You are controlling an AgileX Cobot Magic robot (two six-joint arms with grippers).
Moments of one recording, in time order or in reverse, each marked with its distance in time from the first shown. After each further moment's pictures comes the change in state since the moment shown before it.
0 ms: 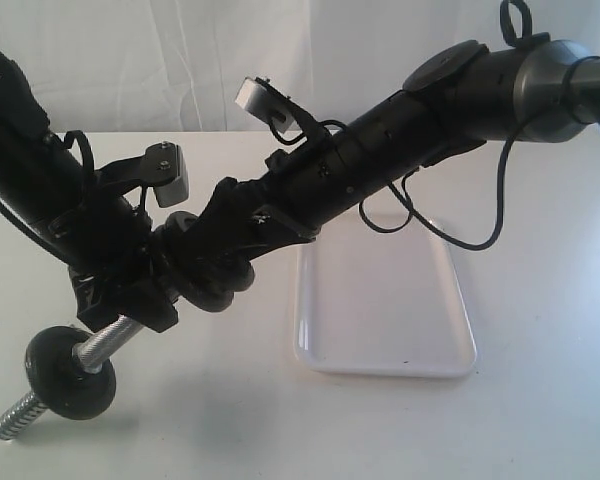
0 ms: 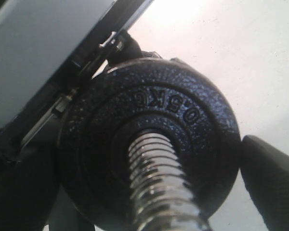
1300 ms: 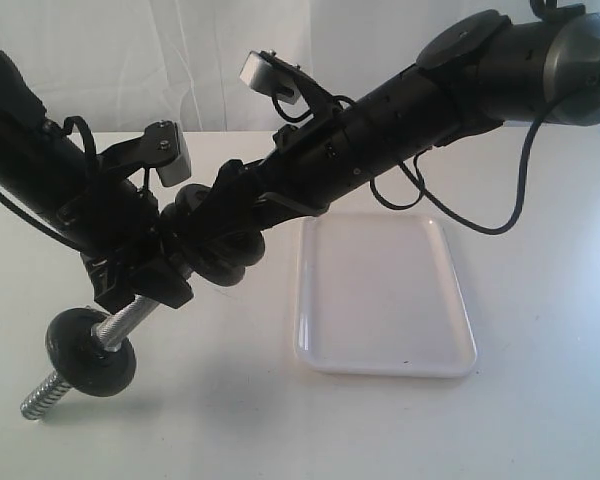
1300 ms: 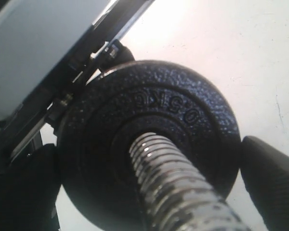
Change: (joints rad) left arm 0.006 -0.005 -0.002 -0.073 -0.070 0.039; right arm 0.000 -0.072 0.004 -0.057 -0.123 0.001
